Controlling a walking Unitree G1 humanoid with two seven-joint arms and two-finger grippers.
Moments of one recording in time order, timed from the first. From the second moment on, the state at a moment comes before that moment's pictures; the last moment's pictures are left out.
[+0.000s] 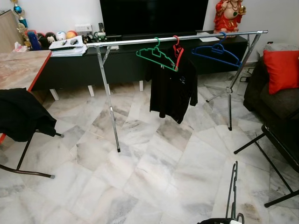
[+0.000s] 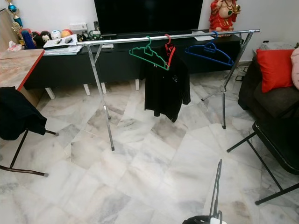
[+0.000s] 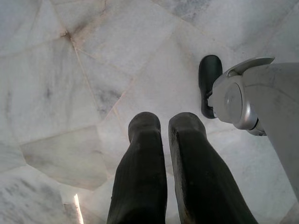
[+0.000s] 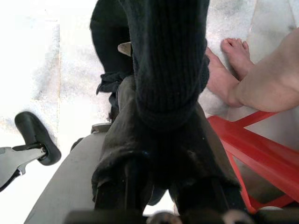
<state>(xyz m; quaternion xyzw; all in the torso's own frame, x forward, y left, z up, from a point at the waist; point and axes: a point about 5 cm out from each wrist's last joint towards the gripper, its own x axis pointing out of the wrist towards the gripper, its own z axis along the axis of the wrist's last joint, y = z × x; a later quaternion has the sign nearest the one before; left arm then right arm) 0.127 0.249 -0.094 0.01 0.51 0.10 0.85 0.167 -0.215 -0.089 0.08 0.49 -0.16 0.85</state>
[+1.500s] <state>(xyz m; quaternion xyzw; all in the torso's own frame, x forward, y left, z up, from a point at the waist) 0.129 0.240 -0.096 0.02 0.51 0.09 0.85 0.160 -0.215 -0.092 0.07 0.50 -0.15 0.85</state>
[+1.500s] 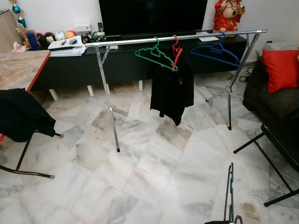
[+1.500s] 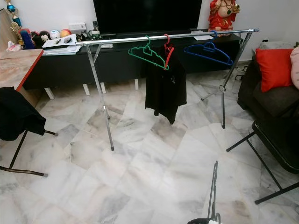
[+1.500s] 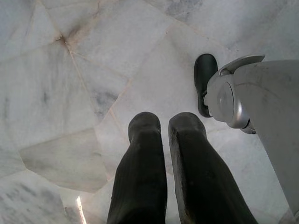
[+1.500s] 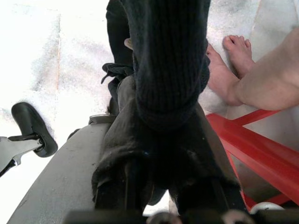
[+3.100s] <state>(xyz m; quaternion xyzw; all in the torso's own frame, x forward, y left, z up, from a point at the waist) 0.128 0.229 -0.099 0.01 0.52 0.08 0.85 0.160 -0.214 -0.092 0.07 0.50 -0.14 0.85</state>
